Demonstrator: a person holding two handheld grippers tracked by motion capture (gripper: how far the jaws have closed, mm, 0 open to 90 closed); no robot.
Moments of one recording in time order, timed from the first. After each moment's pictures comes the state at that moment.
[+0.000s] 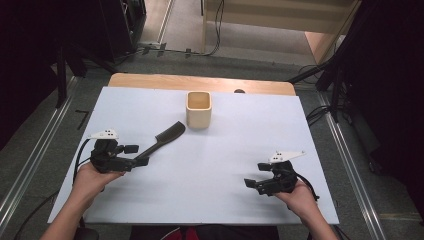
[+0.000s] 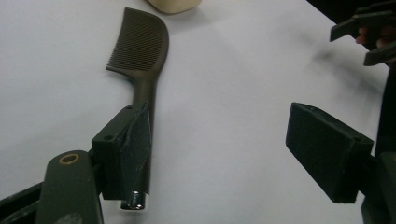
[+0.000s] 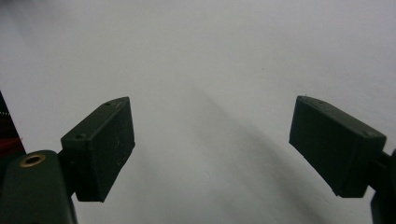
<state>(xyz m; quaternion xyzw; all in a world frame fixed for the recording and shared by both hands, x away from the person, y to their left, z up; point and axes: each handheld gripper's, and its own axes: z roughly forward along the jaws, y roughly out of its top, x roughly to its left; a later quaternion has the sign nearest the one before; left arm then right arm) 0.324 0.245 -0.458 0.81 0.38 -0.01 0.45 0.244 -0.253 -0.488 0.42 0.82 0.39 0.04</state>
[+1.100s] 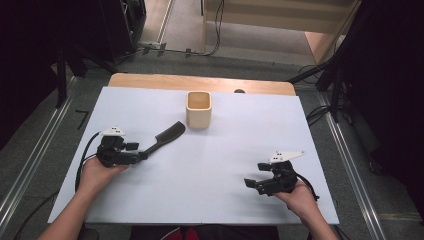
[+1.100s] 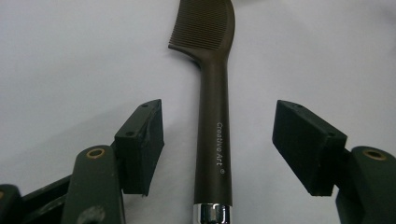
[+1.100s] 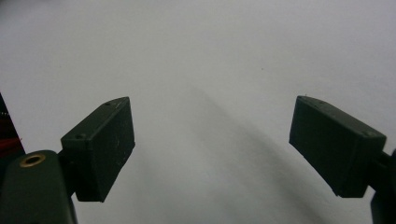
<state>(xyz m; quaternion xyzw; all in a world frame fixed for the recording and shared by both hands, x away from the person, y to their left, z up) 0.347 0.244 -0.487 0.83 0.40 0.03 0.39 0.244 -0.253 -0.489 0.42 0.82 0.39 0.04</state>
